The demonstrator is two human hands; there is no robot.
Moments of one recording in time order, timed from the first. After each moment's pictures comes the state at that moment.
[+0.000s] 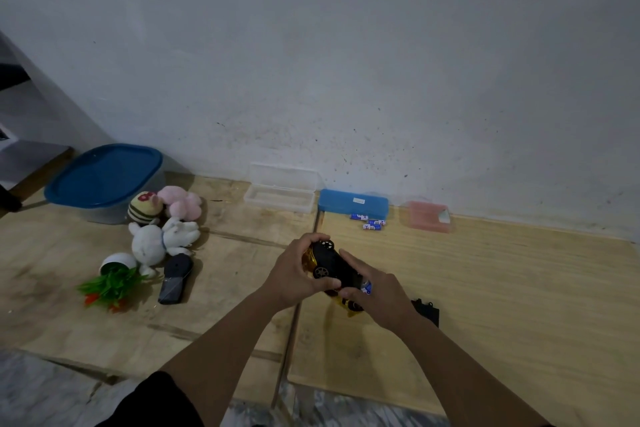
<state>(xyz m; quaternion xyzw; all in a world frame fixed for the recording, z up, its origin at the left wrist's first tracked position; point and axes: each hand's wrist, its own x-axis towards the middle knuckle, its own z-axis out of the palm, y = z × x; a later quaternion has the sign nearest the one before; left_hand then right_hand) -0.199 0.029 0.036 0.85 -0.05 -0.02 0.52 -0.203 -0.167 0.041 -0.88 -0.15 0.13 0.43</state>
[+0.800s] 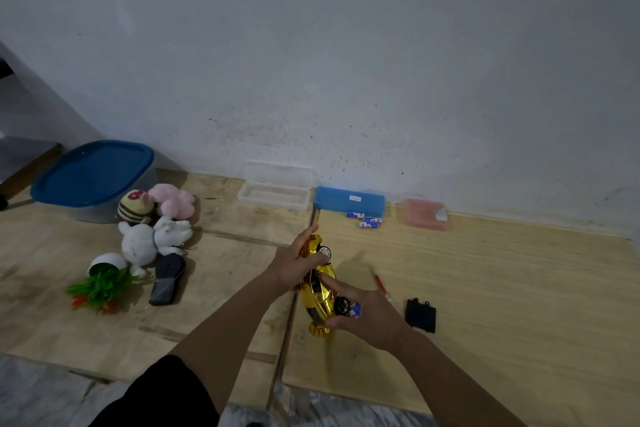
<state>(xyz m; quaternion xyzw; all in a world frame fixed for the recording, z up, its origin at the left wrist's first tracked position) -0.176 0.022 0.043 0.78 0.10 -0.19 0.59 -0.217 -0.166 0.026 -0.84 -0.18 0.24 0.45</state>
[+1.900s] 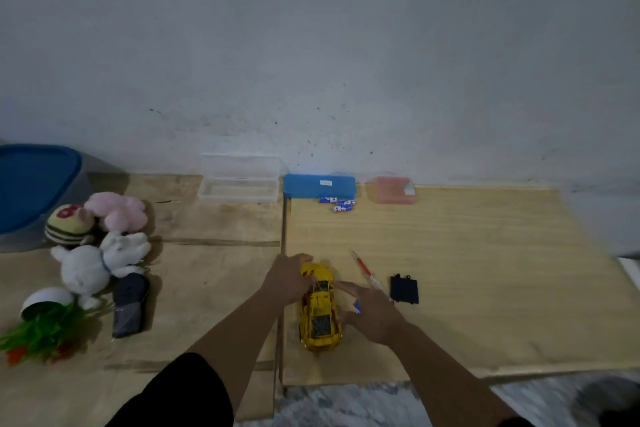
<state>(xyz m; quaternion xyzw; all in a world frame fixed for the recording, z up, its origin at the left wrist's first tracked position) -0.162 0.017 -0.005 0.92 -0.01 -0.23 0.32 -0.224 -0.164 0.003 -0.91 -0.04 0.25 0.32</state>
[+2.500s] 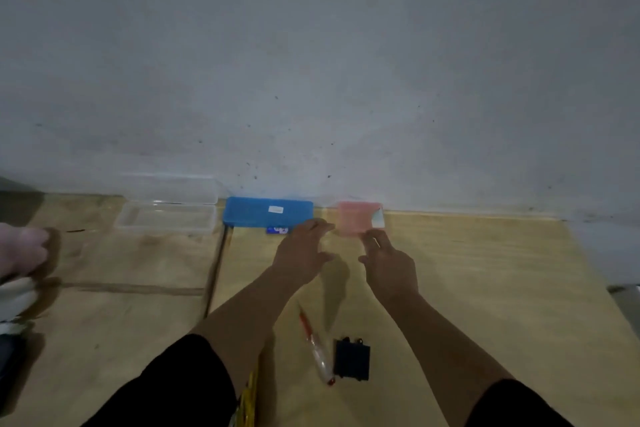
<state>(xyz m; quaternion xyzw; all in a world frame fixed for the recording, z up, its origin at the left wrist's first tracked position) -0.027 -0.132 -0.005 0.95 -0.13 -0.09 0.28 -0.066 -0.305 0.003 -1.00 -0.03 0.01 0.08</state>
